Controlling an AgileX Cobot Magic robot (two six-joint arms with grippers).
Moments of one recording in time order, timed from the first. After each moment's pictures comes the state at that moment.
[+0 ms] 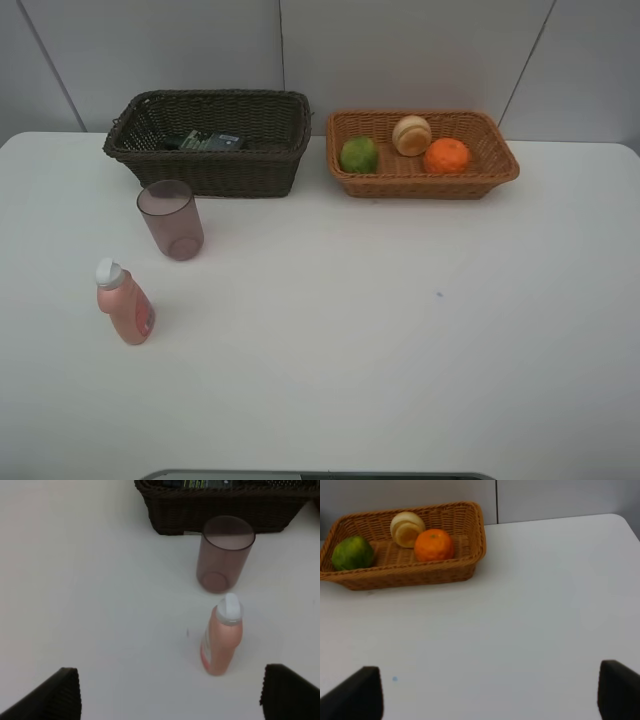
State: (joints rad) left arm -0.08 -0.01 -0.50 0.01 1.06 -0.04; right arm -0.03 0.00 -0.53 -0.05 1.06 0.05
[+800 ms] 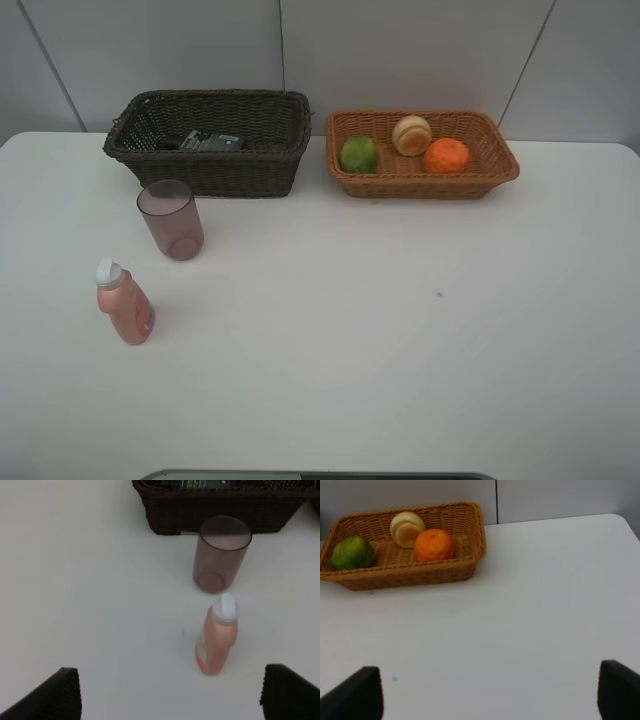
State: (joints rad) left arm -0.08 -0.01 -0.50 -0.01 1.06 -0.04; right arm -0.03 0.00 -0.53 -0.05 1.06 0.05
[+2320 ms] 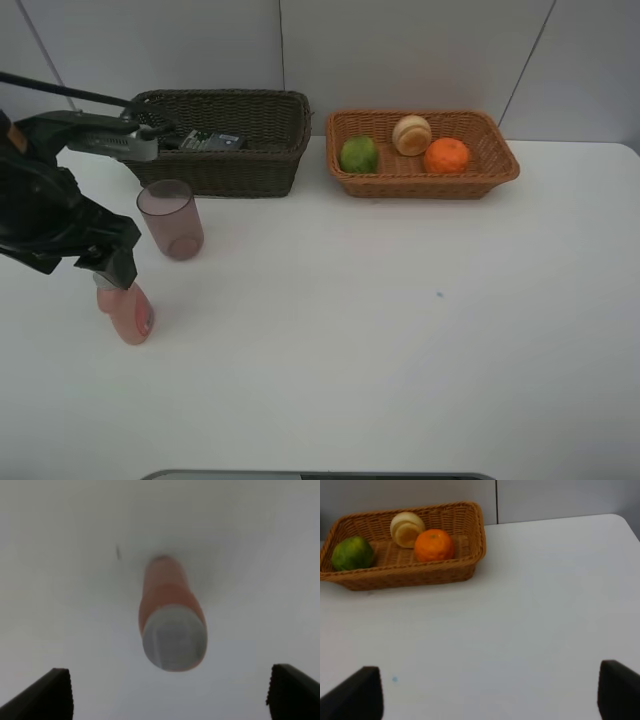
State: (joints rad) left arm -0.37 1.44 -0.80 0.02 0.83 -0.13; right arm -0.03 -0.01 -0.53 -0.05 1.06 0.05
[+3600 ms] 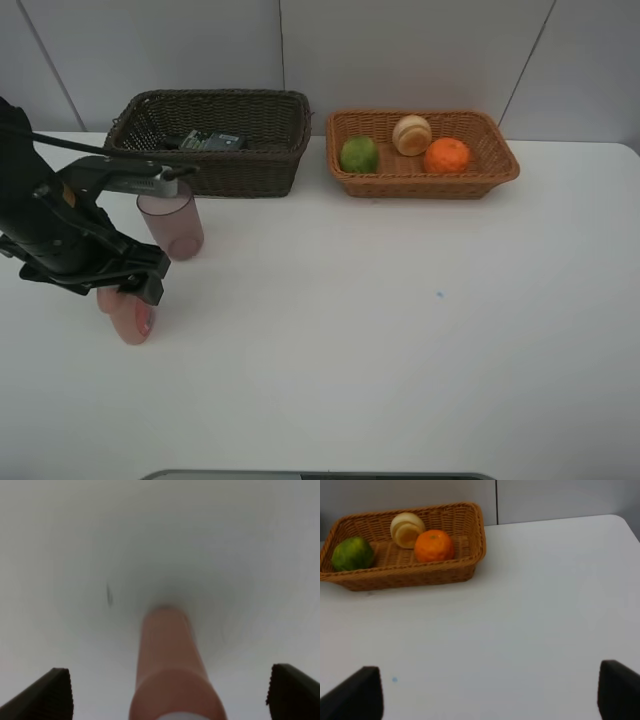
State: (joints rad) left arm -0.37 1.57 -0.68 0.03 0.51 -0.21; right arm -0.03 -0.01 -0.53 -0.05 1.06 0.05
